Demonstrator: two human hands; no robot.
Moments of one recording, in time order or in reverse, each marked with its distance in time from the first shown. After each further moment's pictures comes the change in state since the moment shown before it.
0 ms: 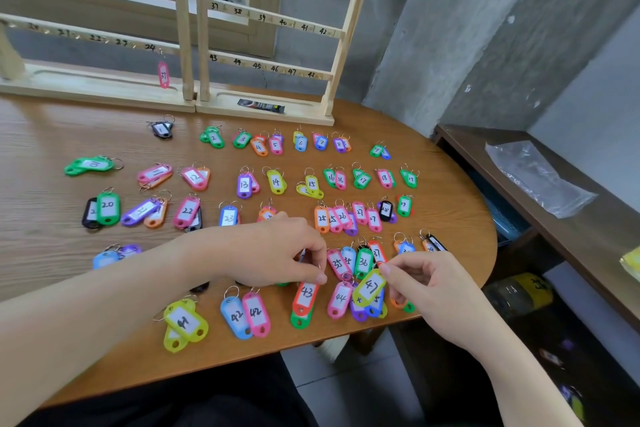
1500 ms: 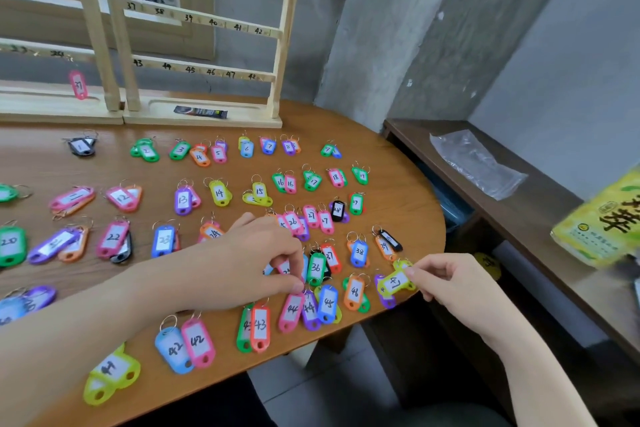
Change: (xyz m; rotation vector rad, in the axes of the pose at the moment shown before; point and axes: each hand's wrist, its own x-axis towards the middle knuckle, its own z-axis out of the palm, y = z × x) left_hand 0.017 0.016 0.010 0.043 0.227 0.142; right_hand -0.014 0.062 -0.062 -0.048 0.186 0.234
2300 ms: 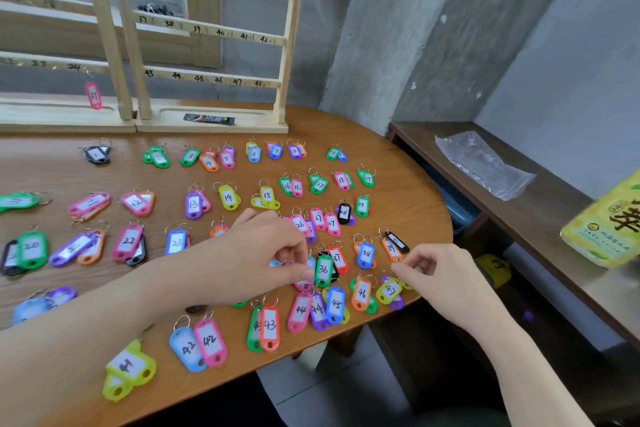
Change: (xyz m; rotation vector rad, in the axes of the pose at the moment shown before) left_hand 0.003 -0.004 -0.001 0.015 0.092 -0.017; right_hand 0.015 -0.005 0.019 -0.239 0.137 -0.120
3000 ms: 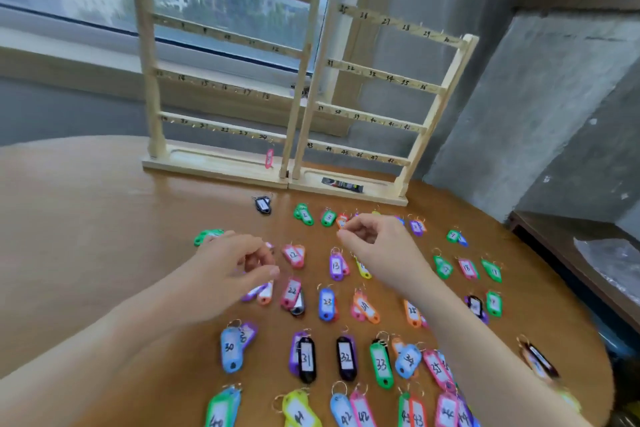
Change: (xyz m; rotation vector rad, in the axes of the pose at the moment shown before) left_hand -0.146 -0.121 -0.093 -0.069 0.421 -0.381; right_hand 0.081 -0.256 0.096 0.350 -0.183 -0.437
